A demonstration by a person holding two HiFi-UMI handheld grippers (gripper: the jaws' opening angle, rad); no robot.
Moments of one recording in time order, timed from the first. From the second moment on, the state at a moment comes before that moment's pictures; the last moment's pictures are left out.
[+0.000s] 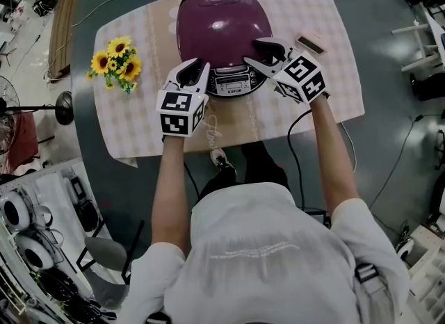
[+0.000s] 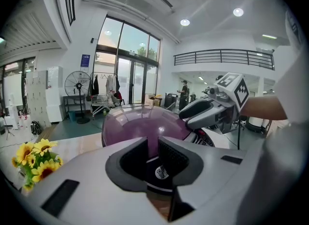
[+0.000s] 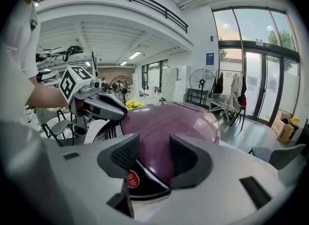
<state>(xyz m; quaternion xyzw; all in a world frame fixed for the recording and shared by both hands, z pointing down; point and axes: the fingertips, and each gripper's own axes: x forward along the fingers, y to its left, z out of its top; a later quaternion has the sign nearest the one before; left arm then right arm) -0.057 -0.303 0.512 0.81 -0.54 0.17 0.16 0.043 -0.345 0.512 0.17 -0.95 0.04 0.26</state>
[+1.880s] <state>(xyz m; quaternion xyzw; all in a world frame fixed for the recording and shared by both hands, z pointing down) -0.086 -0.172 0.311 0.80 -0.60 0.08 -0.05 0.114 -0.218 0.317 0.37 -0.92 -0.09 0.11</state>
